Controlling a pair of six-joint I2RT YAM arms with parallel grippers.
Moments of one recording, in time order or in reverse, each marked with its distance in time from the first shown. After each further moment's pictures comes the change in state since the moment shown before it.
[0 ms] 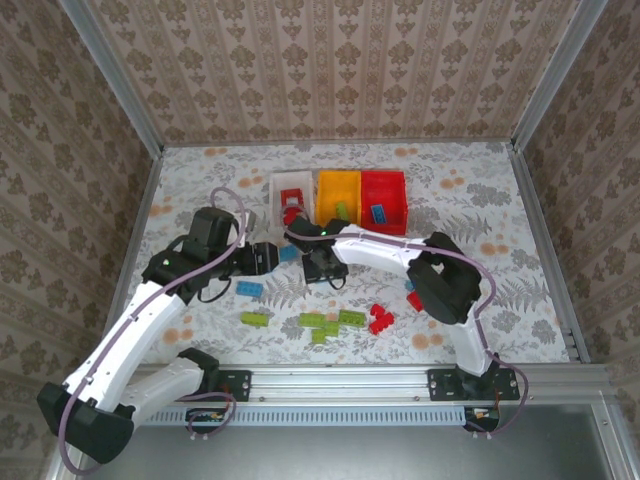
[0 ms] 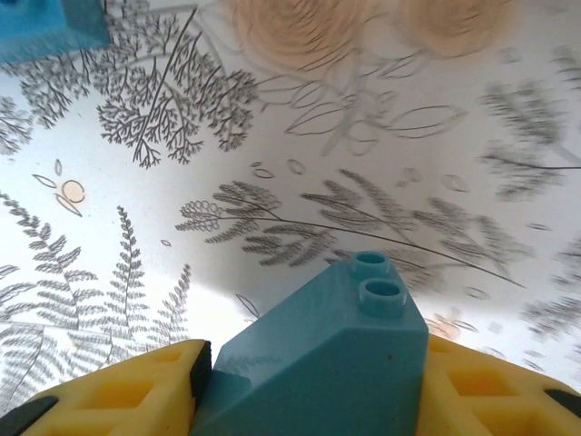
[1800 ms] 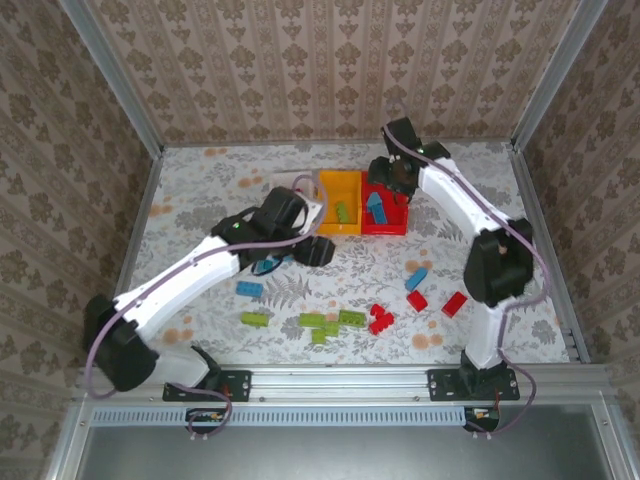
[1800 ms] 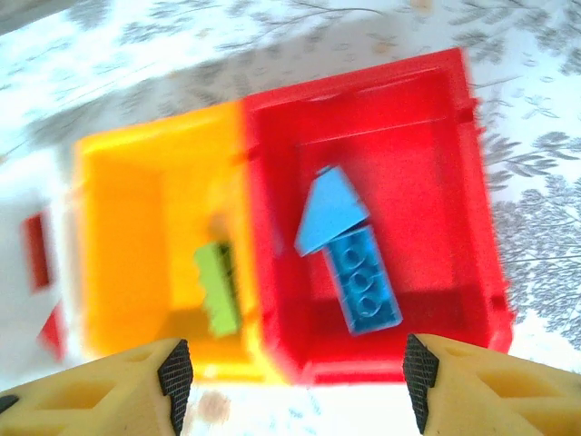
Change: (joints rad) left arm -0.279 0.312 0.167 0.045 -0.107 0.088; right arm -0.498 -0.220 0.103 0.087 -0.080 -0.162
